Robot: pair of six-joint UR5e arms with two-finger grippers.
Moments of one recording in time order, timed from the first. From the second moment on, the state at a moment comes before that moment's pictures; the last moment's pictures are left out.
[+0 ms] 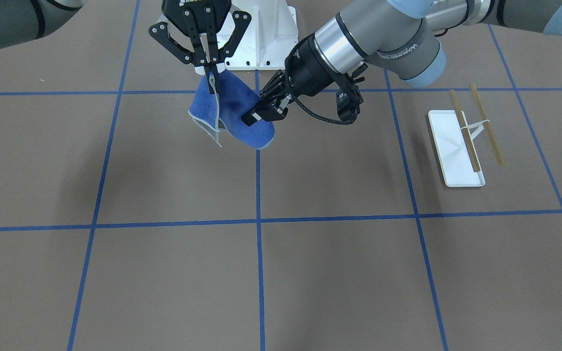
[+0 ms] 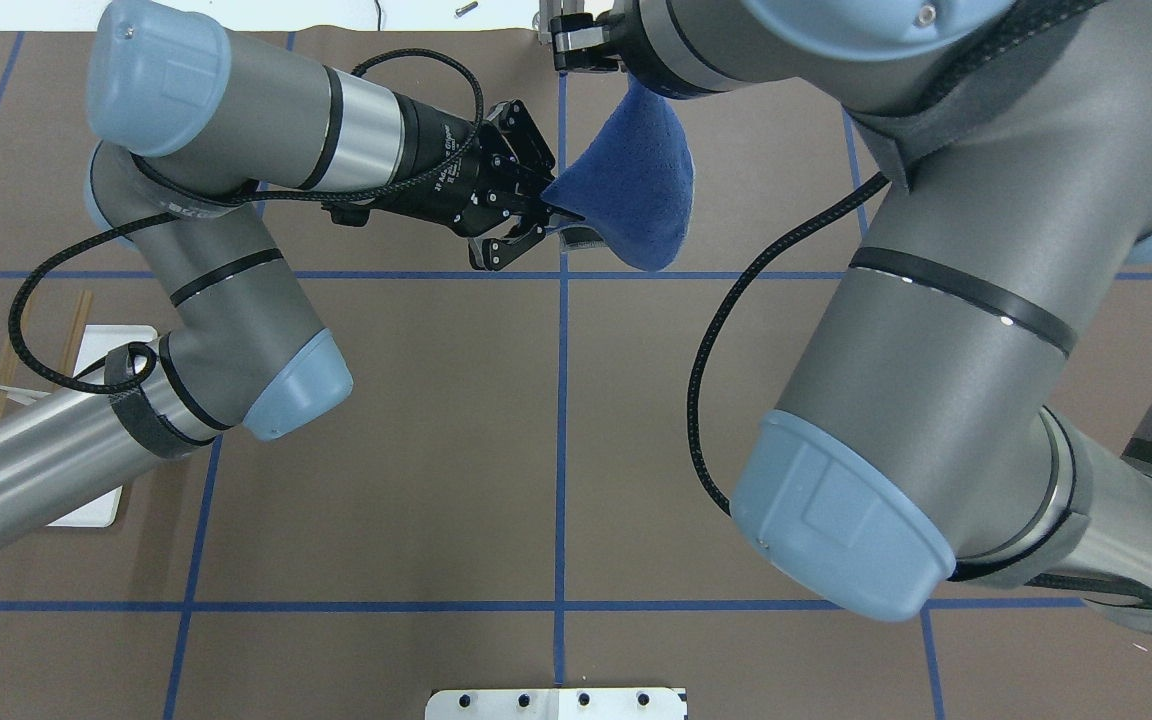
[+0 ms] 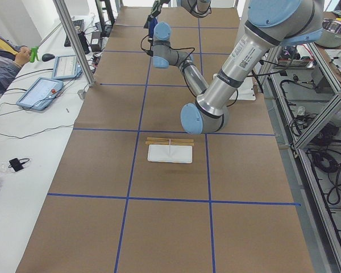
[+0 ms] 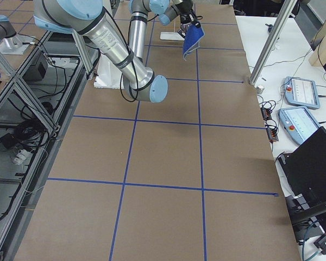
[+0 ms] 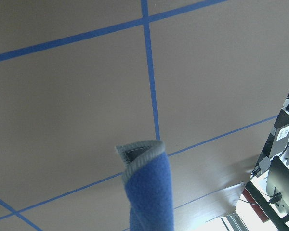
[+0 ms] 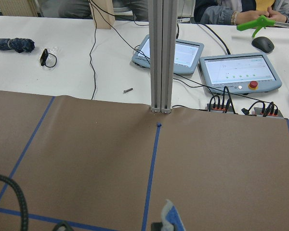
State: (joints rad) left arm -0.74 -2.28 -1.66 -2.39 -2.09 -2.73; right arm 0.68 -0.64 2.07 -1.93 1.50 0.99
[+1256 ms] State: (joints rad) left arm -0.68 -1.72 -1.94 -2.50 -1.55 -1.85; right arm 0.70 -0.90 2.17 -1.80 1.50 0.97
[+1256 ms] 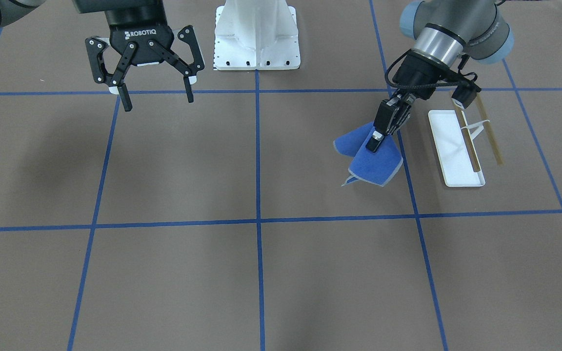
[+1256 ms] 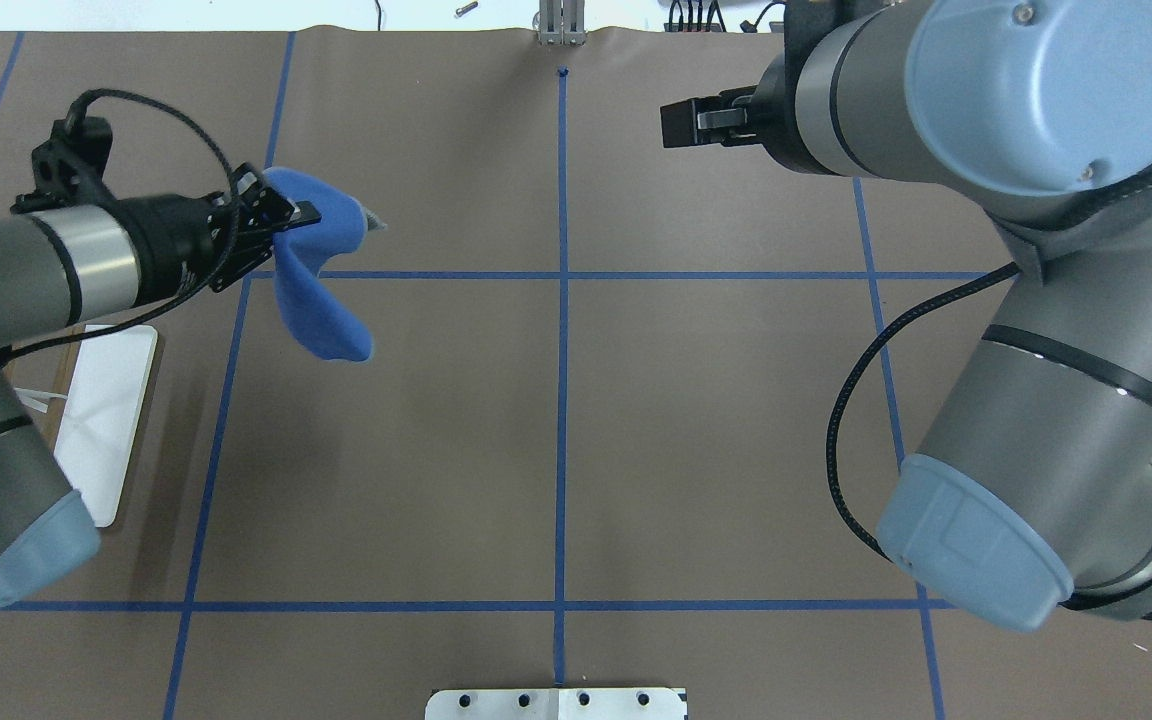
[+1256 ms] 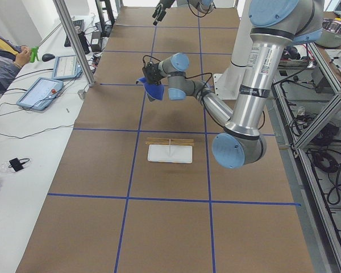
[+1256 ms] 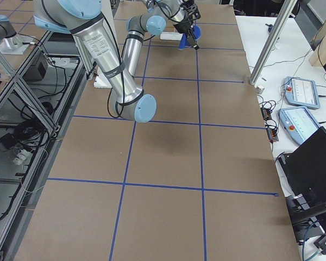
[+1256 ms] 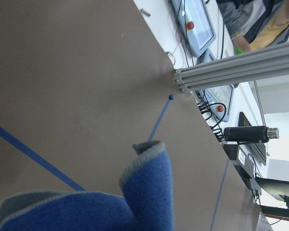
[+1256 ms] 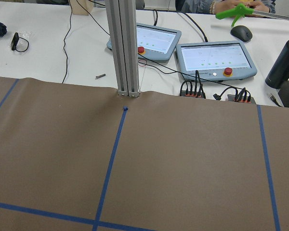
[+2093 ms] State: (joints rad) left arm -0.68 -1.19 -1.91 -2.98 -1.58 -1.46; right arm 0.73 -0.96 2.17 -1.79 1.50 0.98
